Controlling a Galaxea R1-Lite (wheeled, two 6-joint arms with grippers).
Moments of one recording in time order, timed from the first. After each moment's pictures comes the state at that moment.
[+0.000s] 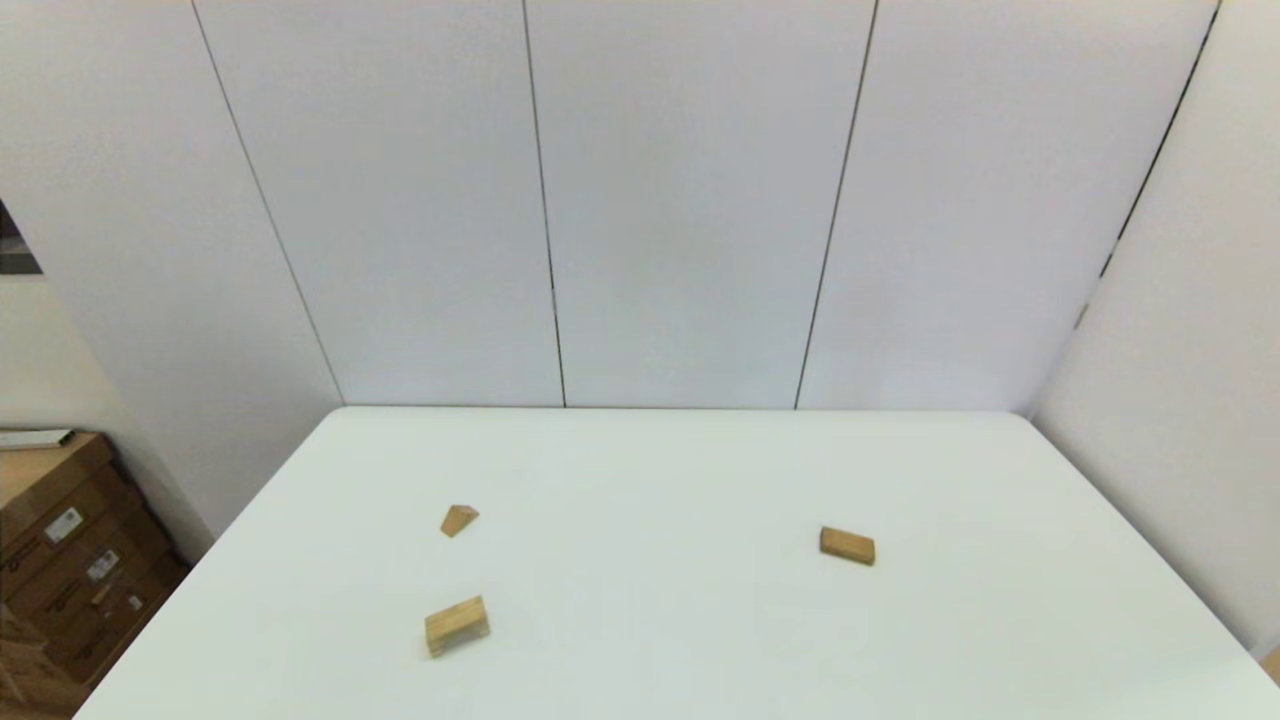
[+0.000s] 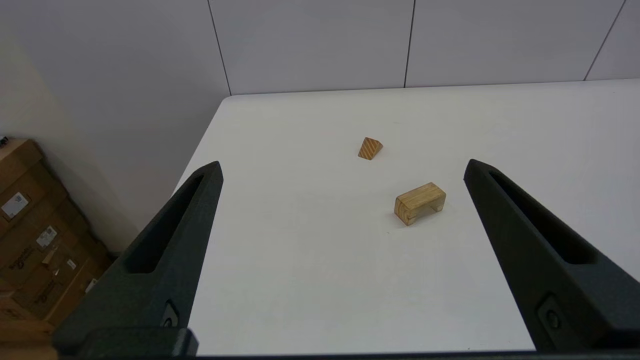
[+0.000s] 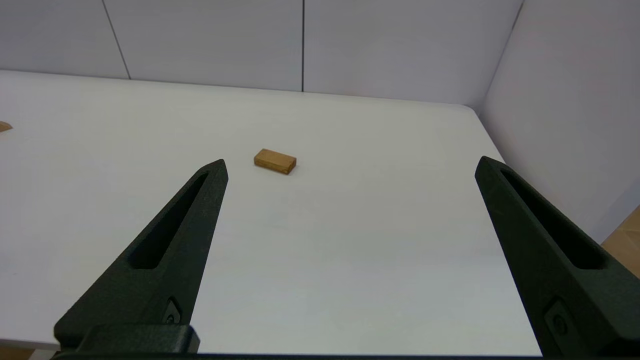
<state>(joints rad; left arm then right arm) -0.01 0.00 0.00 0.00 0.00 0.01 0.00 0.00 0.00 -0.01 0.04 -0.05</state>
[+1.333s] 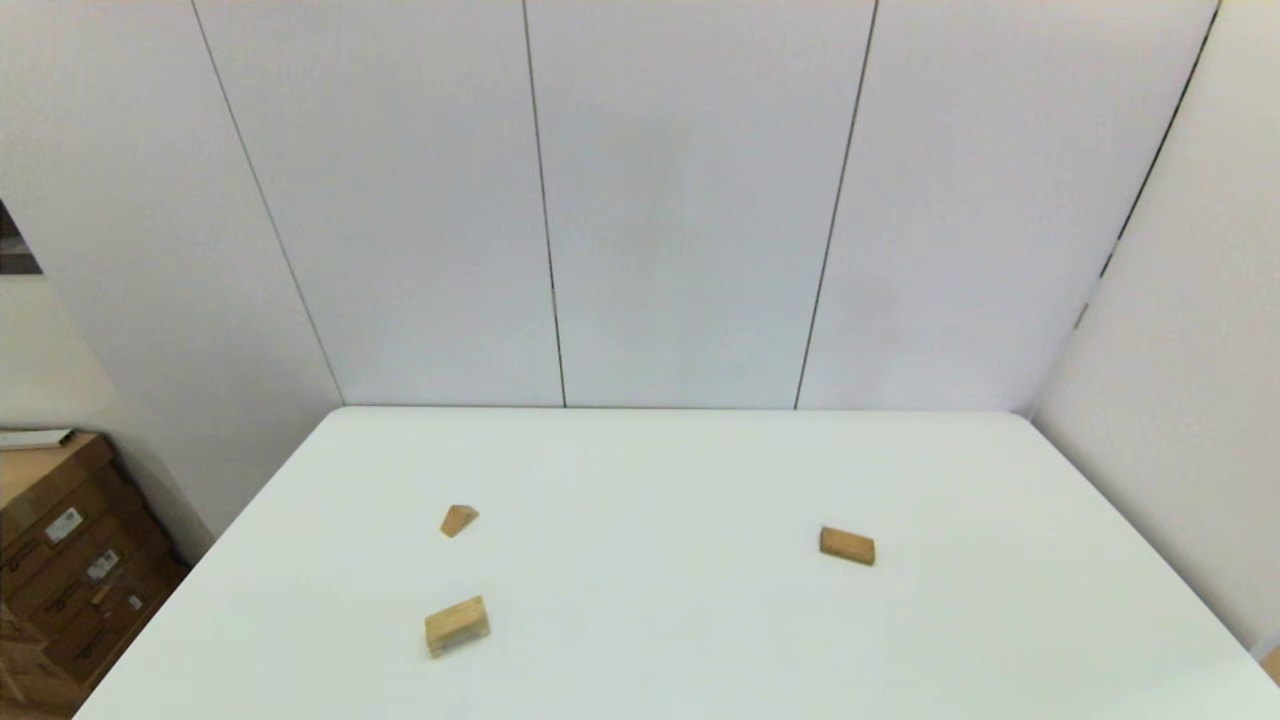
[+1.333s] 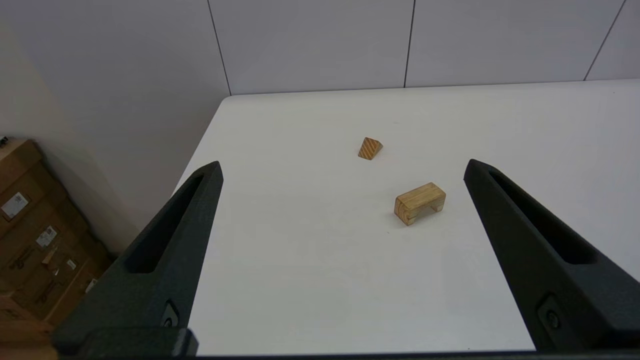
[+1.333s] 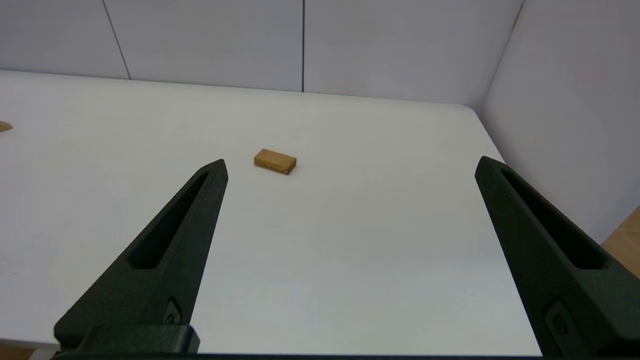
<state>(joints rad) -0.01 0.00 0.00 0.00 0.00 0.02 0.00 0.00 0.00 -0.01 0.04 -0.05</state>
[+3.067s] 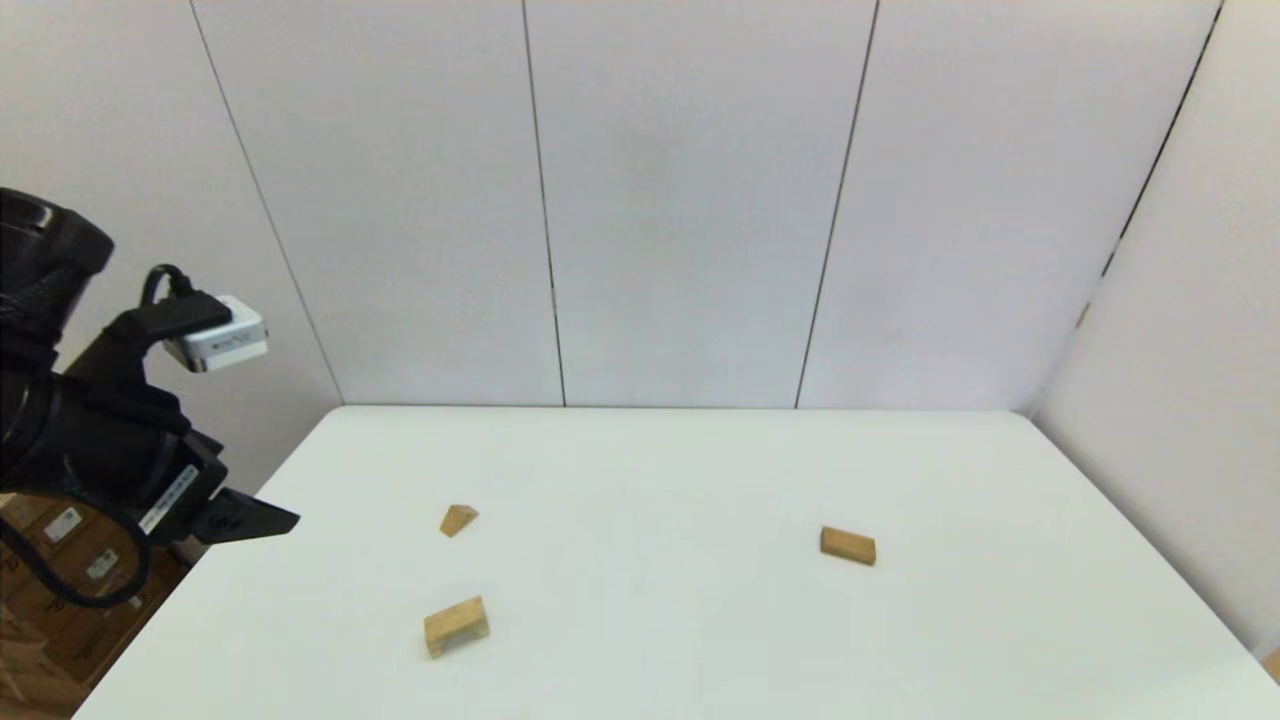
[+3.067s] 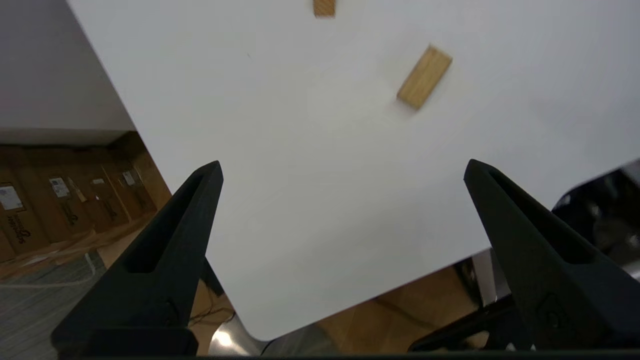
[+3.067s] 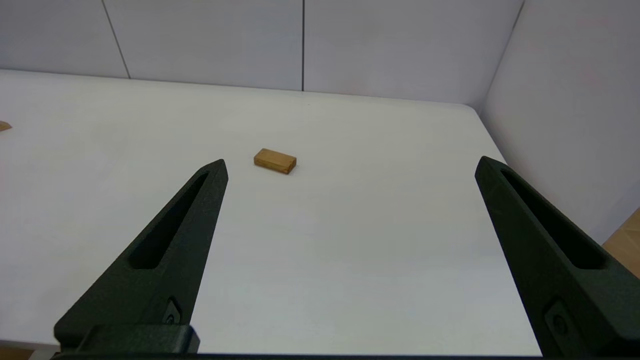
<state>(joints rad) -0.02 1.47 -1.15 0.66 -0.14 0.51 0.00 0.00 0.00 -0.01 0.04 -0.05</state>
